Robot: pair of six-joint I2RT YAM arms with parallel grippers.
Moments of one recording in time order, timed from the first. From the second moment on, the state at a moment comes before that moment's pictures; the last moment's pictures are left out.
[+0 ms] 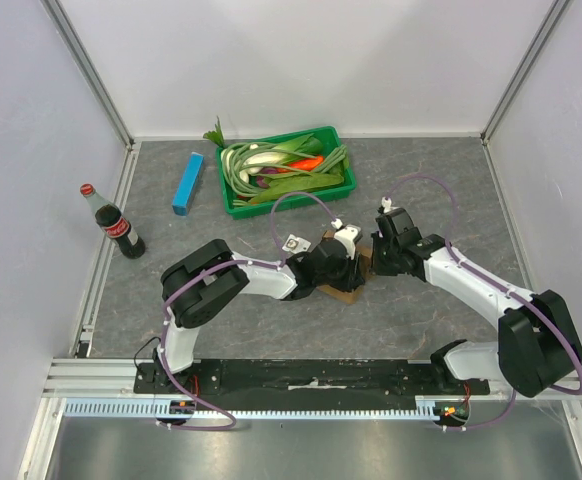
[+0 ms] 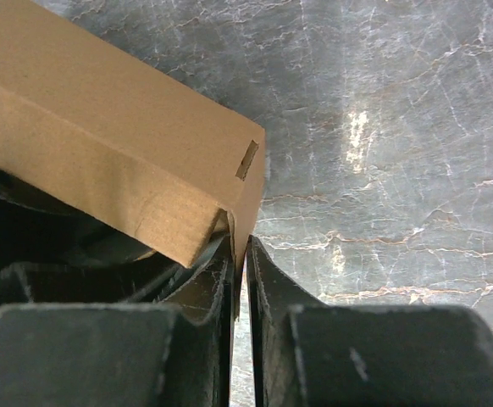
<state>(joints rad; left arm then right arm) -1.01 1.99 1.03 0.38 0.04 -0.55 0.47 1.31 0.78 -0.48 0.05 0.50</state>
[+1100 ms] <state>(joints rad) -1.00 2.03 1.04 0.43 0.03 -0.54 0.44 1.33 0.75 -0.39 -0.06 0.57</state>
